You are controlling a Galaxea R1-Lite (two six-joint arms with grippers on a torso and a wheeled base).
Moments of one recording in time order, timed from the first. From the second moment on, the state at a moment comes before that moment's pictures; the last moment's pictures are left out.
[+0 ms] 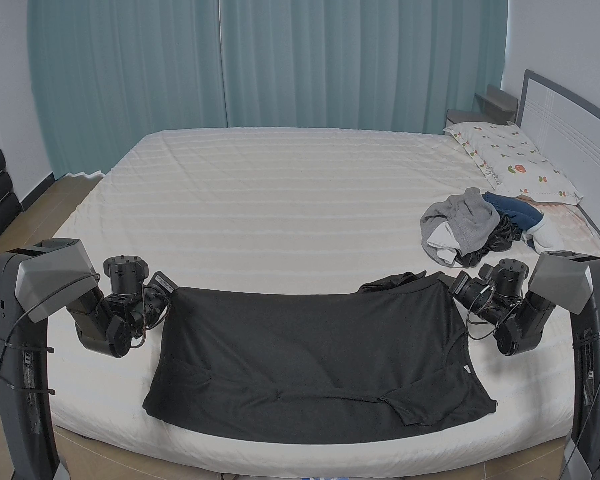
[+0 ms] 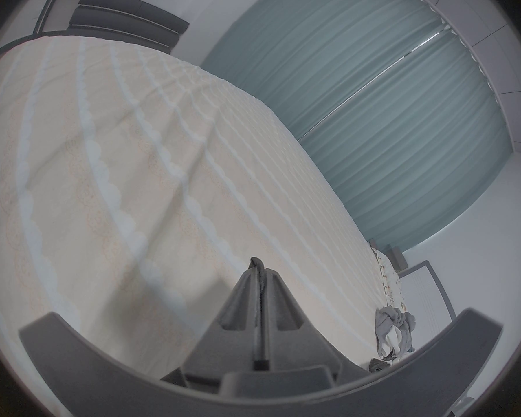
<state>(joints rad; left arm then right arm) -0.05 2.41 -0.94 -1.06 0.01 -0.92 0.01 2.58 -1.02 -1.37 0.34 0.69</state>
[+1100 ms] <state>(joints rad) -0.02 2.38 -0.92 -1.06 0.00 -0.93 0.01 2.56 -0.95 -1.48 0.34 0.73</state>
